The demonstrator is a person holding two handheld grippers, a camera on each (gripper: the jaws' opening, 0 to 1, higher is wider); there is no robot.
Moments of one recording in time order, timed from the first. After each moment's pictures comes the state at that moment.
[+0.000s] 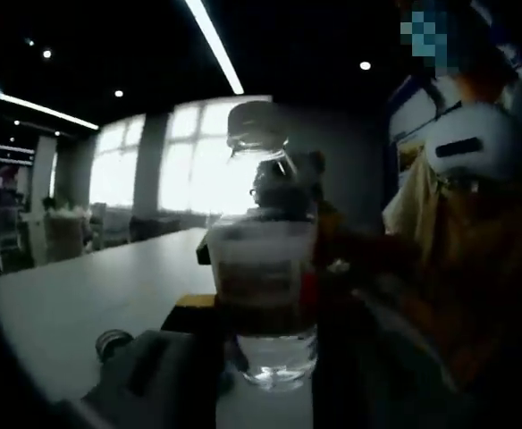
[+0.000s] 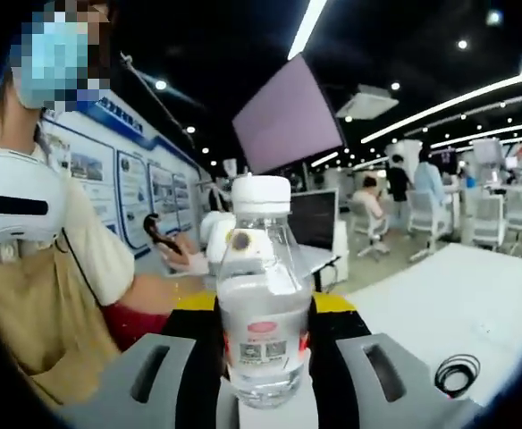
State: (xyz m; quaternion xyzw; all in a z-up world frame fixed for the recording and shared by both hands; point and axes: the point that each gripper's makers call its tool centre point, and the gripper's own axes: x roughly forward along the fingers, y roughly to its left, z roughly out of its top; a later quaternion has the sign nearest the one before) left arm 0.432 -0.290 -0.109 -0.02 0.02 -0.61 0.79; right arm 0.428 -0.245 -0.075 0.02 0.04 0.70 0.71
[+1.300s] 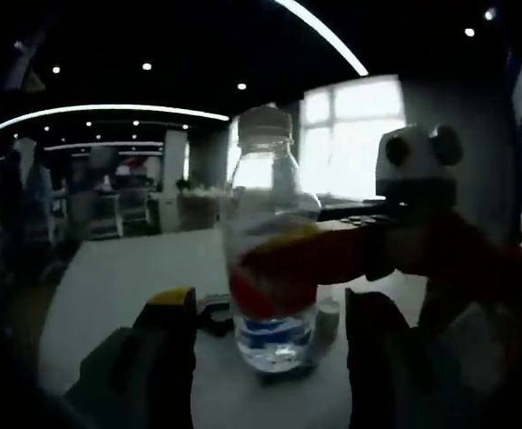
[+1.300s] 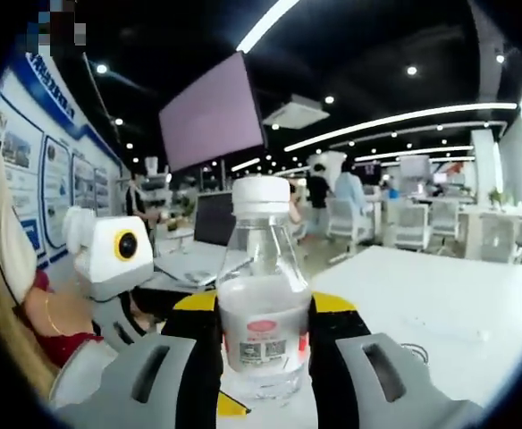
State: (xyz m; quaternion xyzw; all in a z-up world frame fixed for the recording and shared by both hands) left arm 0.491 -0.264 -0.139 0.00 0.06 -0.25 0.97; right arm 0.497 -0.249 -0.101 -0.01 0.03 0.53 0.85
